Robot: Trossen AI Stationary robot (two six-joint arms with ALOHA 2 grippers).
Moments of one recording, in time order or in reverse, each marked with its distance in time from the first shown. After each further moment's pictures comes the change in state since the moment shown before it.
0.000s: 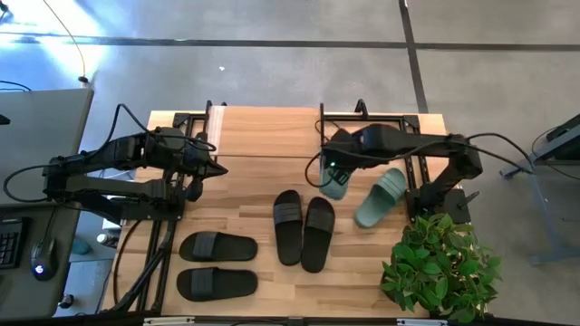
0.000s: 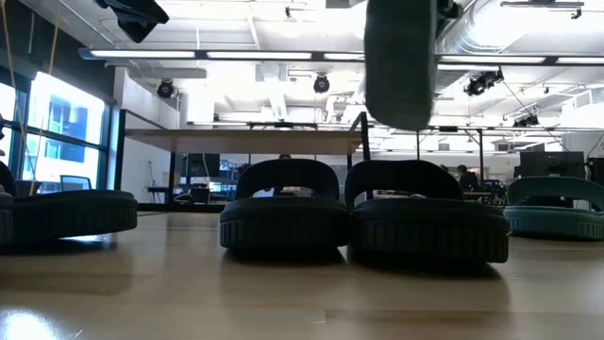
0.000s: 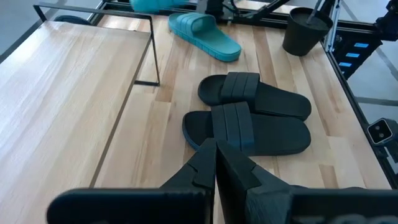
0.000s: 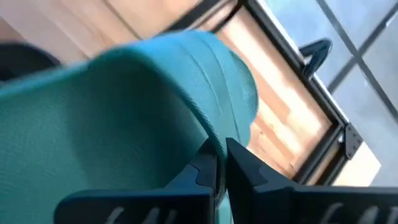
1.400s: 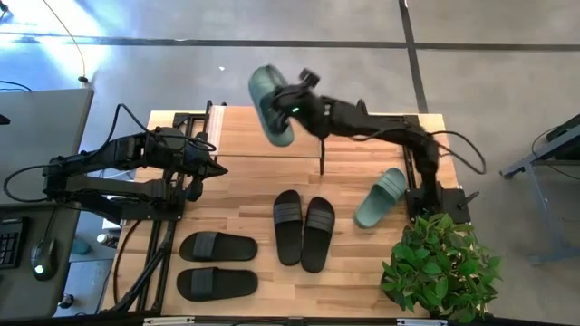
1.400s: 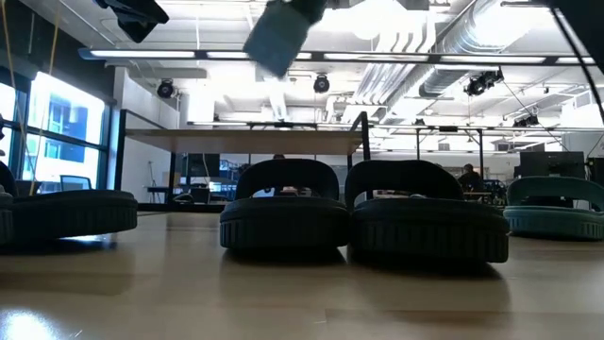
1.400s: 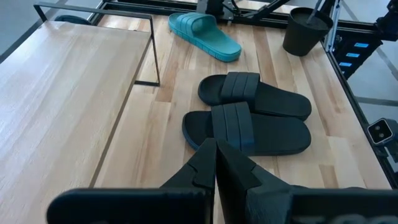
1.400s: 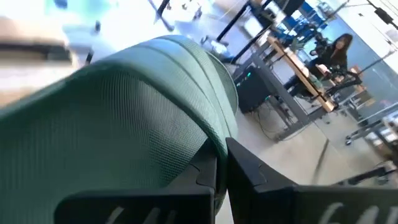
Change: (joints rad) left arm 0.000 0.000 0.000 0.000 0.000 0.000; right arm -0.183 0.361 0.375 0.974 0.286 -1.029
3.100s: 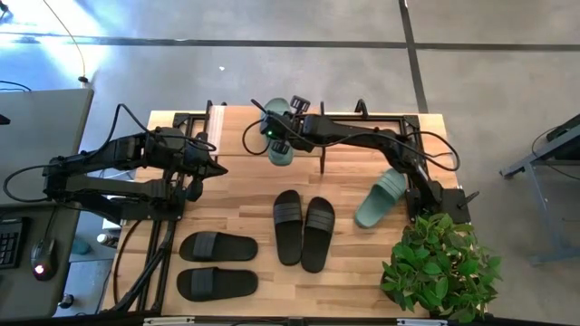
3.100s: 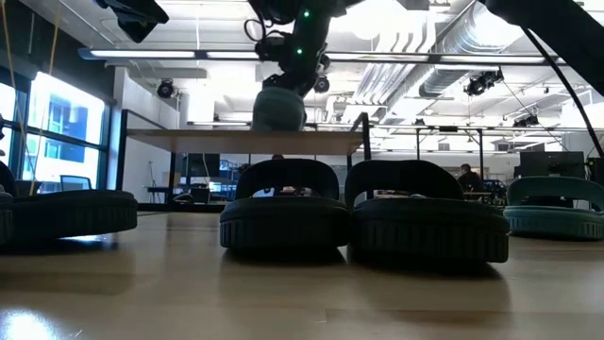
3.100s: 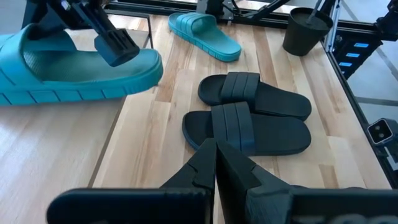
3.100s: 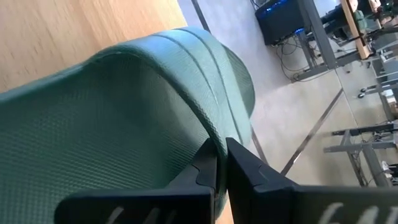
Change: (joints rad) left arm 0.000 0.000 0.000 0.000 0.000 0.000; right arm -0.018 0.190 0.002 -0.309 -0.010 0.213
